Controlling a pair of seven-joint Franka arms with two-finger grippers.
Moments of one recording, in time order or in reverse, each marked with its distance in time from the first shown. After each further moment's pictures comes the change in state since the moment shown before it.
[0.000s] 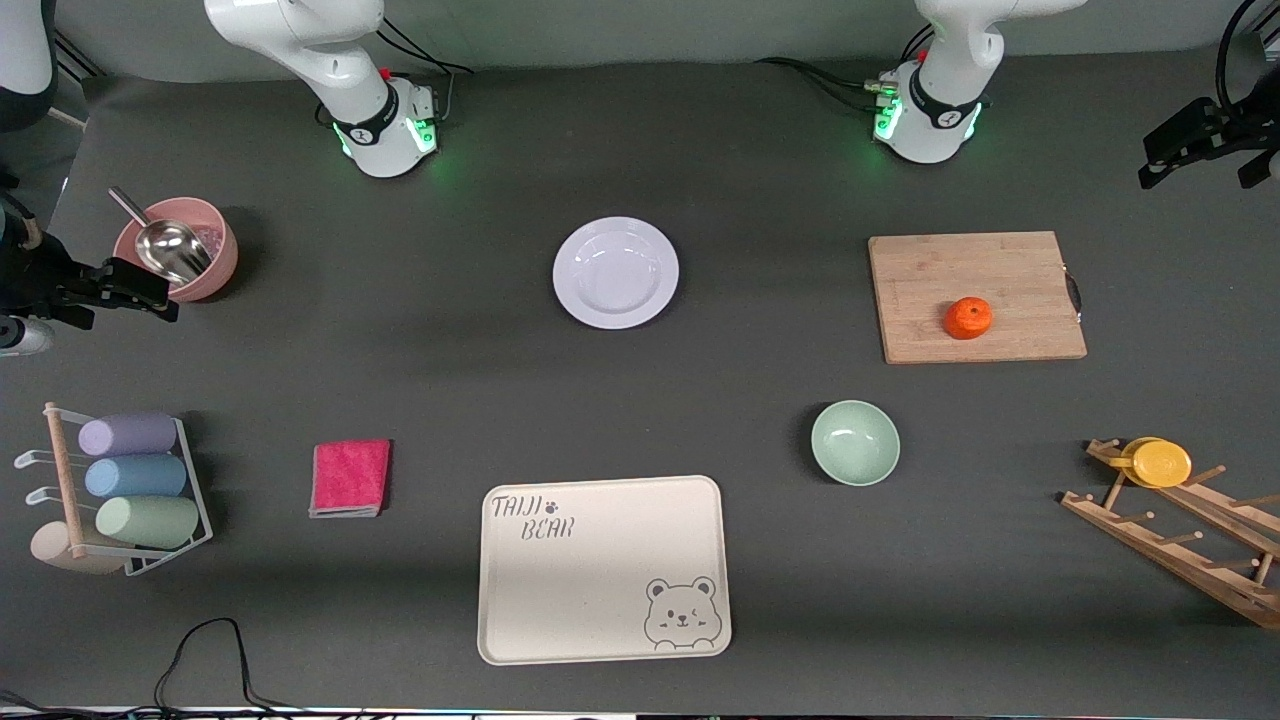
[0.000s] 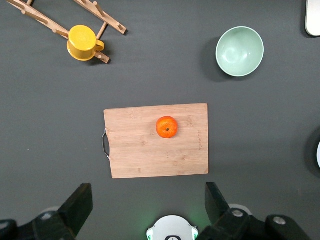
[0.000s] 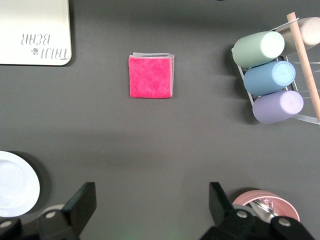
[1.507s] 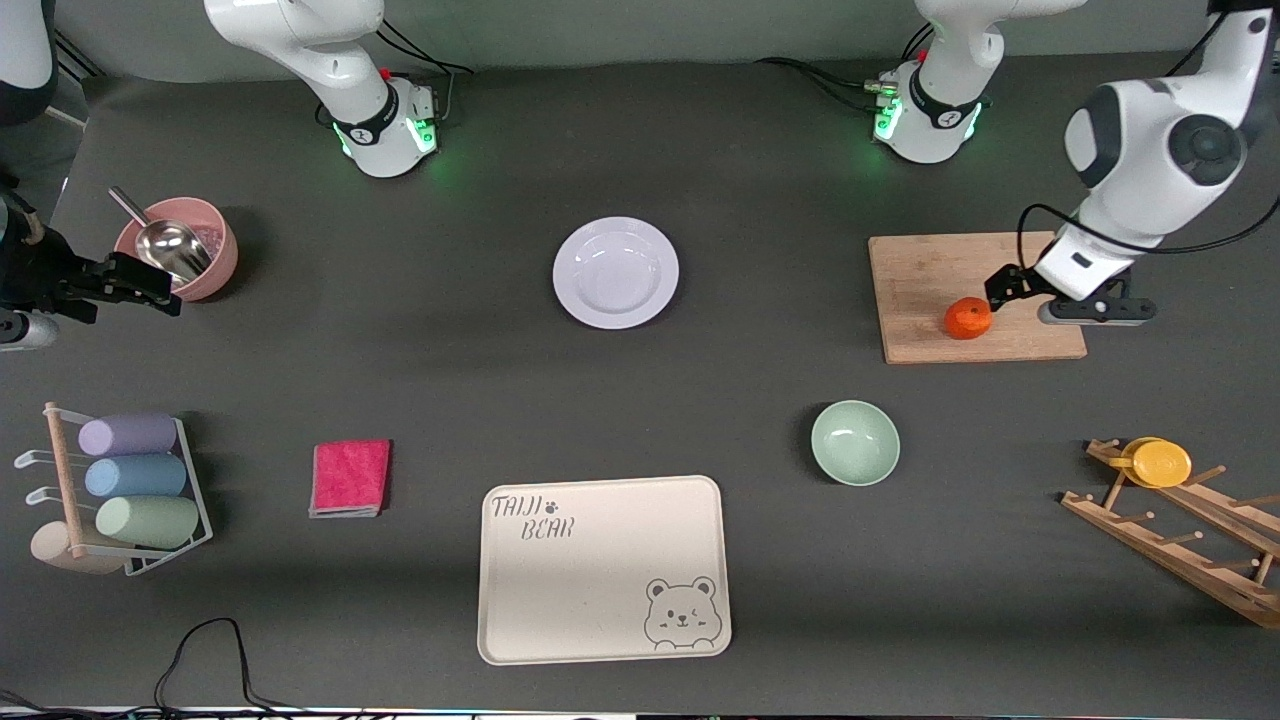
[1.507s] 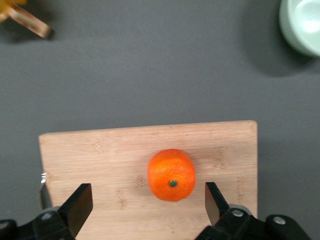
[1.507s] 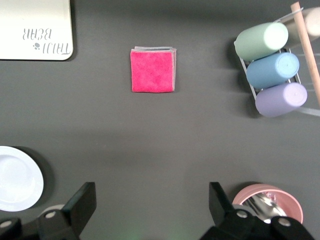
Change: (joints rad) left arm 0.000 0.098 0.007 -0.850 0.000 1.015 0.000; right arm 0.008 -0.038 0.002 -0.035 0.004 -0.018 0.025
